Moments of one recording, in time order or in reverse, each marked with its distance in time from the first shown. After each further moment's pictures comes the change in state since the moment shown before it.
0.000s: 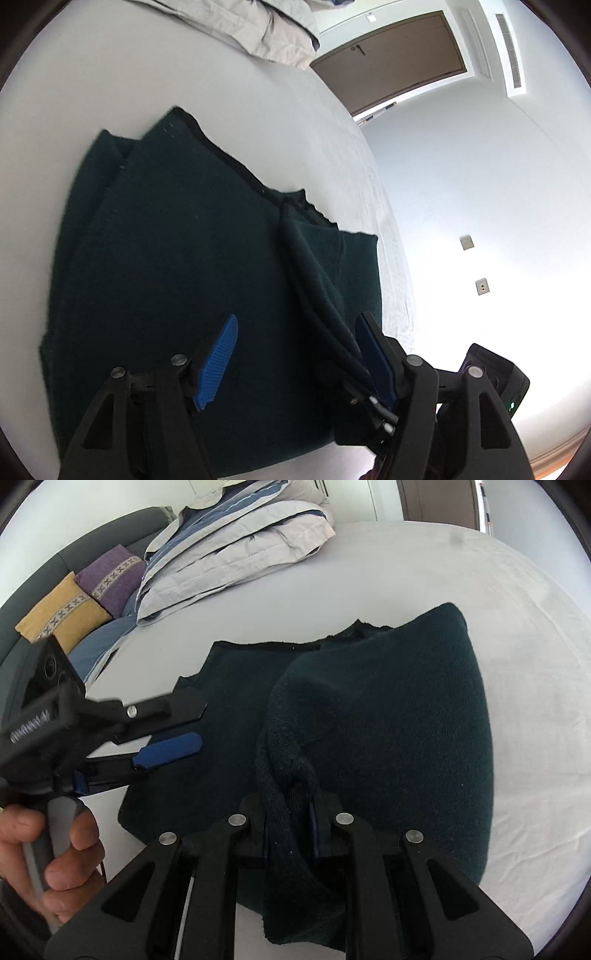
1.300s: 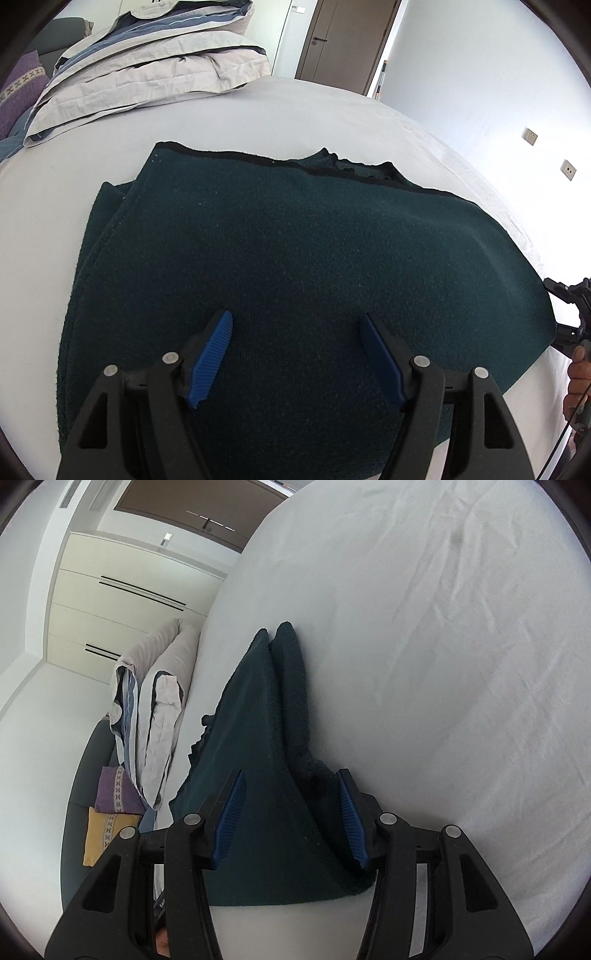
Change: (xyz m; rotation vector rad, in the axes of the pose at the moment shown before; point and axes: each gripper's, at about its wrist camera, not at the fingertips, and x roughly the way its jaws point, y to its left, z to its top) left arm 0.037 -0.018 -0.068 0.493 -0.134 0.478; right arm -0.102 -0.319 -0.112 0.841 -0.240 0.195
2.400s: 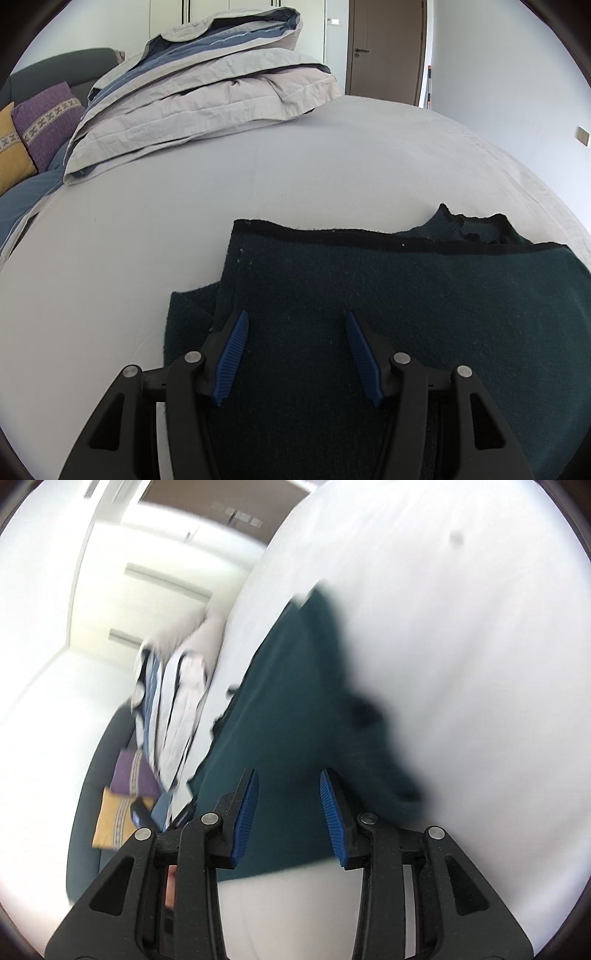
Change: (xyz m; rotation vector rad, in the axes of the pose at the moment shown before) left arm 0.032 0.062 0.071 0.011 -0.057 0.270; right arm -0.039 -0.021 -0.048 -0.014 -0.054 0.063
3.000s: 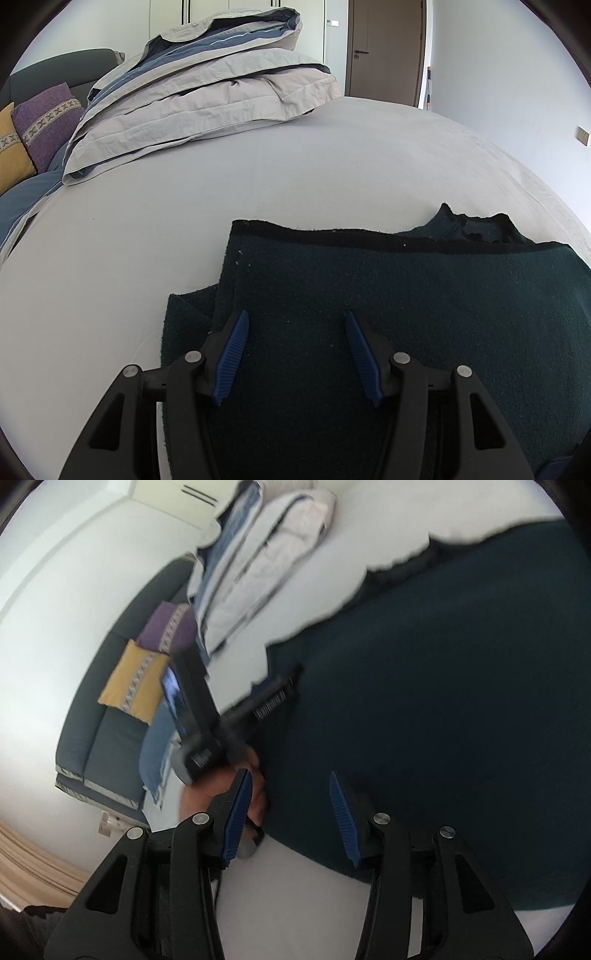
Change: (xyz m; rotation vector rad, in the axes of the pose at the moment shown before) left arm 0.012 0.001 -0.001 0.015 -0.029 -0.001; right arm 0.203 0.180 -0.109 -0.396 0.494 0.101
